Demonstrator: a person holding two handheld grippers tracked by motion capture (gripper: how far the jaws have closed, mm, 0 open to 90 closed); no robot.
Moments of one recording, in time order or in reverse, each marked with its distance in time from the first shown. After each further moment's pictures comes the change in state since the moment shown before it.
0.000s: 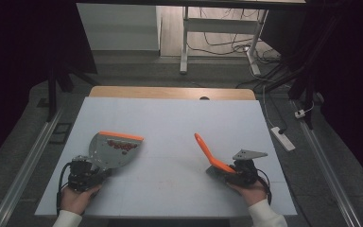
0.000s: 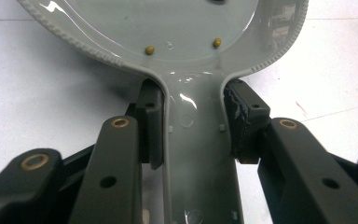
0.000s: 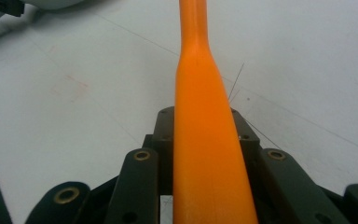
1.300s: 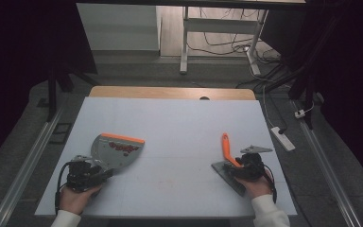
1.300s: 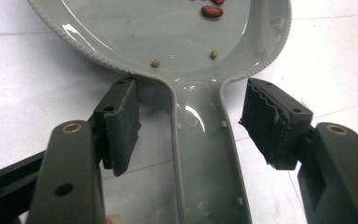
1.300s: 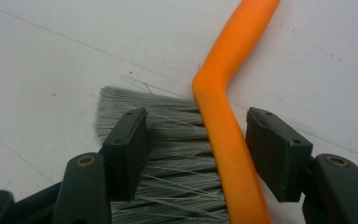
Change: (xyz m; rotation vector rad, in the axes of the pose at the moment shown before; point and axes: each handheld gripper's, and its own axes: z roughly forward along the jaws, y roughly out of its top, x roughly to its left) left arm 0.002 -0.001 -0.005 -0.027 0.008 0.057; right arm -0.043 -0.010 0.007 0.067 -0.237 0.091
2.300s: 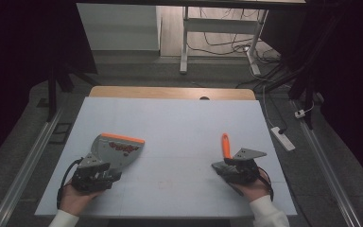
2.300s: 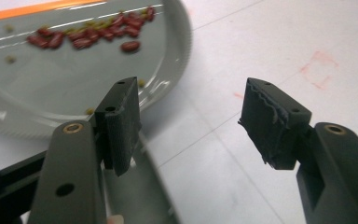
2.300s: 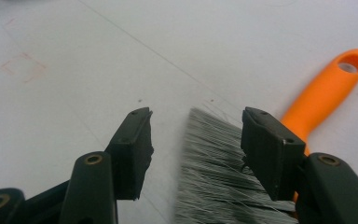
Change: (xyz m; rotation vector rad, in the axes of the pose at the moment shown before) left arm -0.028 0.008 -0.007 -0.041 -0.128 0.334; right arm 0.030 0.006 -0.011 -0.082 0.161 -0.241
